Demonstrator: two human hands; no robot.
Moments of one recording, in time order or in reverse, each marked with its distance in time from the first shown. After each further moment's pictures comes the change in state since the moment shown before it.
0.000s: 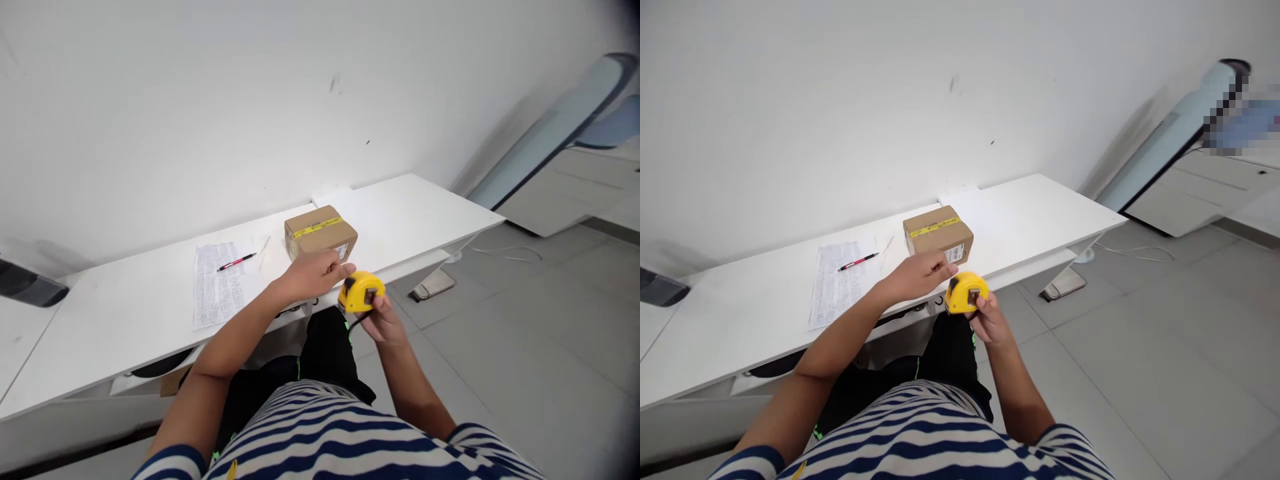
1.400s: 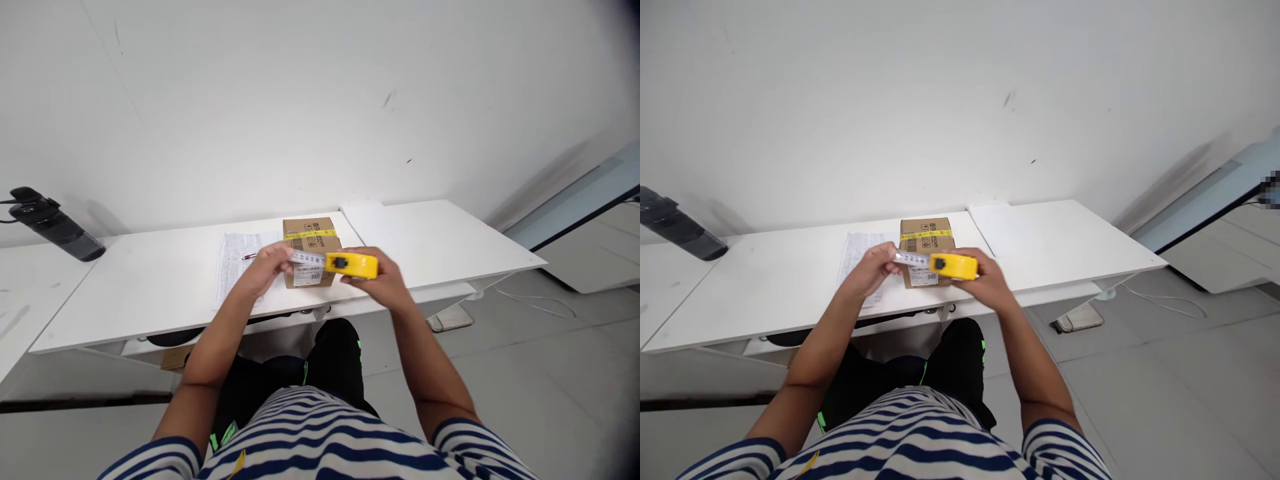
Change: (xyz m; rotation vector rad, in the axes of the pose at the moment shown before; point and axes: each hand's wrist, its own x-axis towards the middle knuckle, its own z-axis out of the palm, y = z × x) left_hand -0.103 -0.073 -0.055 -0.866 0.393 -0.173; right_hand 0.065 -0.035 0.090 -0.732 -0.461 -0.313
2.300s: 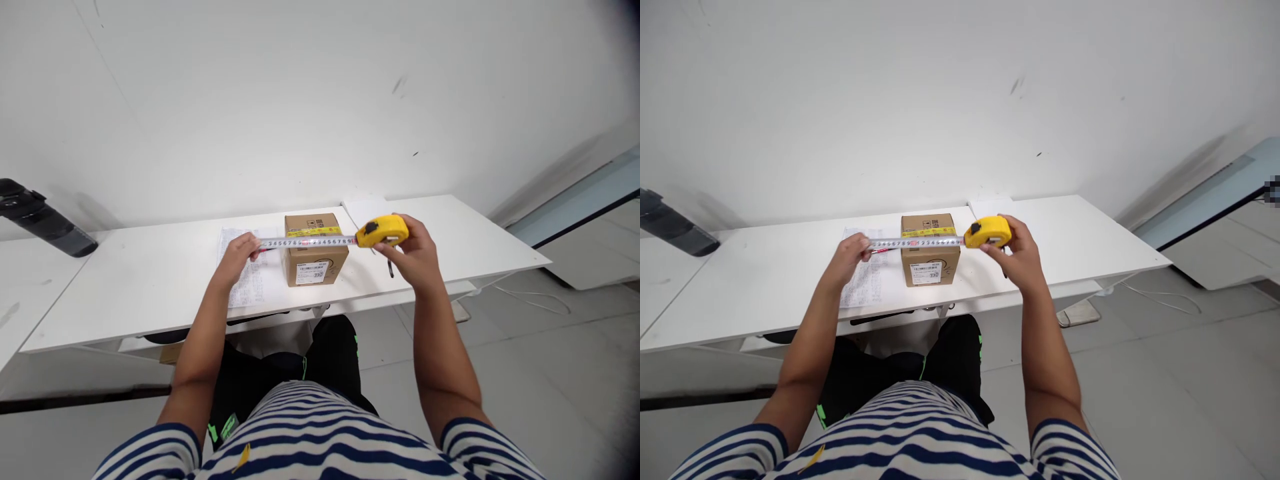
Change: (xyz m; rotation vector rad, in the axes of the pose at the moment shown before) left_hand 0.004 -0.013 -0.061 0.316 0.276 0.116; right_hand 0.027 0.016 -0.054 -0.150 0.276 0.008
